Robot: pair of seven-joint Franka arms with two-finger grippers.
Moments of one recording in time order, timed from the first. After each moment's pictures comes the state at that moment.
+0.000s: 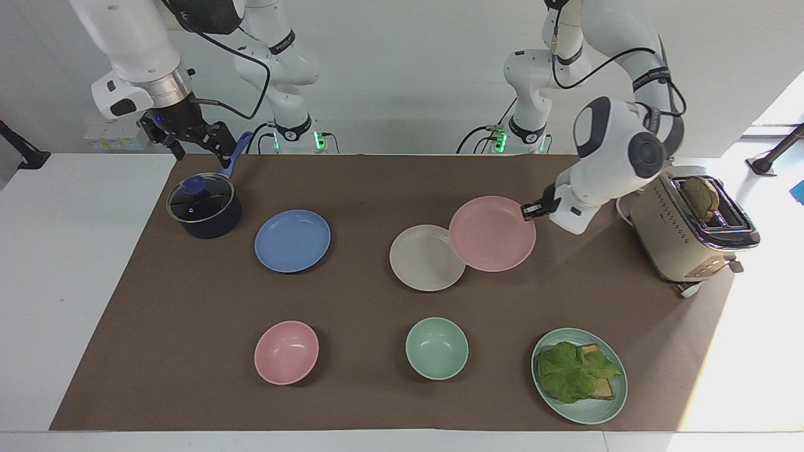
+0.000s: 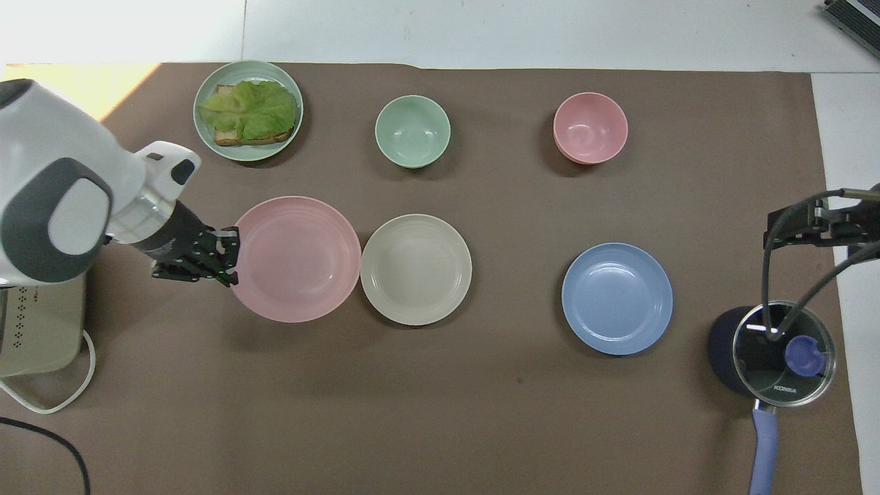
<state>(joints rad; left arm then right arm) -0.26 0.18 -0.10 -1.86 -0.27 1.82 -0.49 -0.11 -0.02 0.09 -1.56 -0.04 1.48 0.18</state>
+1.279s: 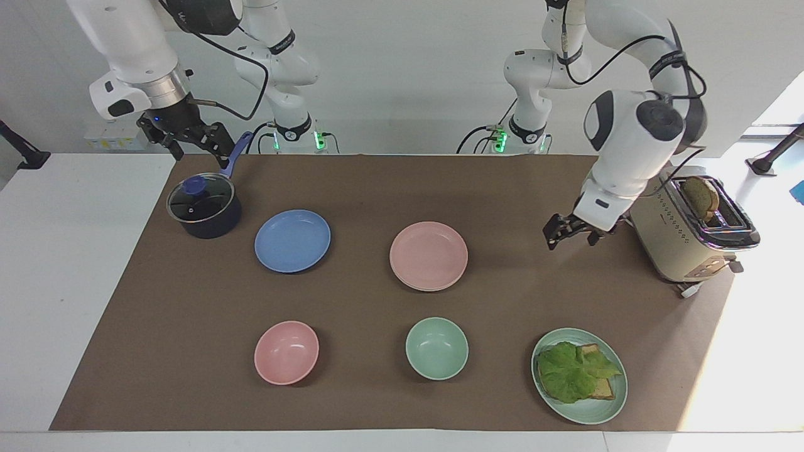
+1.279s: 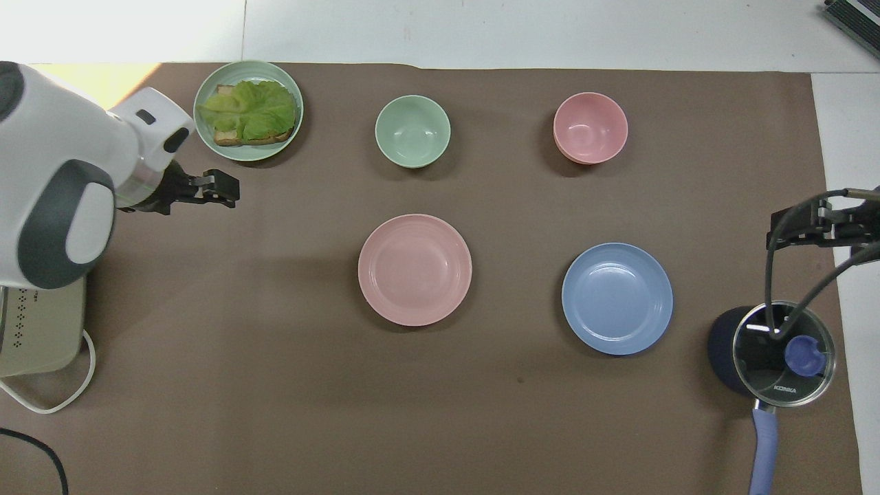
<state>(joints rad) -0.10 0.16 -0.06 -1.64 0.02 1.82 -0.14 -0.11 -0.02 0.09 -1.56 -0.04 1.48 0.18</state>
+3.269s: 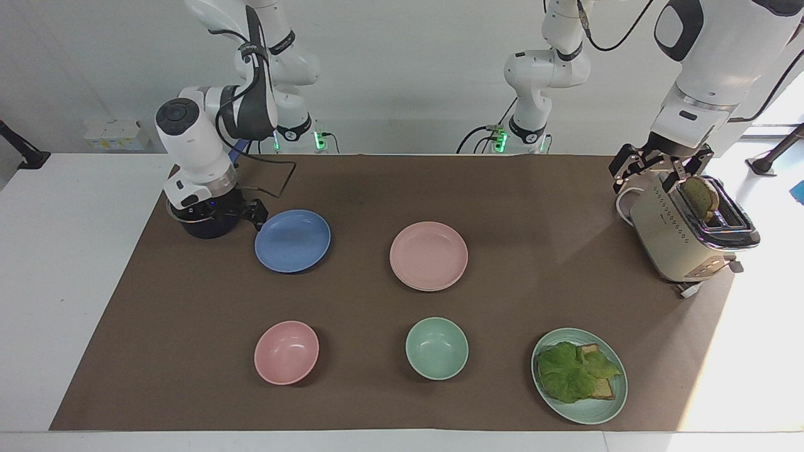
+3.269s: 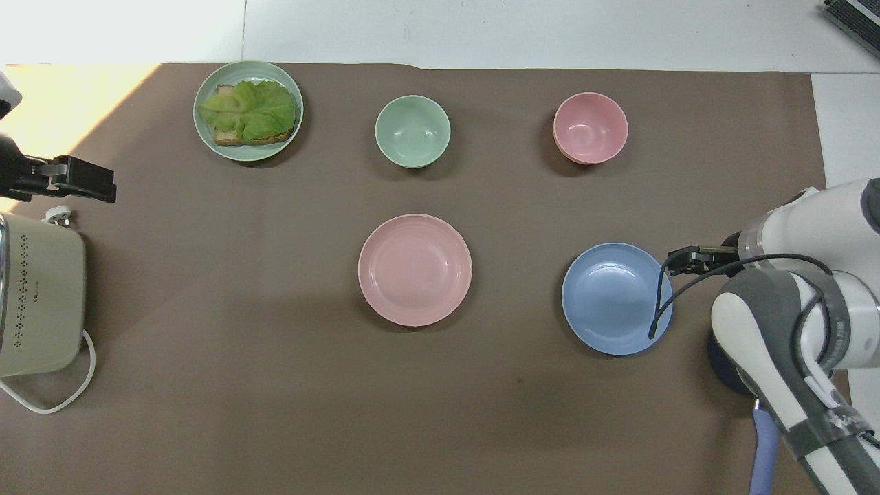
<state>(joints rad) -0.04 0.06 -0.05 -1.49 0.03 1.61 -0.02 -0.12 0.00 0.10 -2.13 -0.04 2.09 0.12</state>
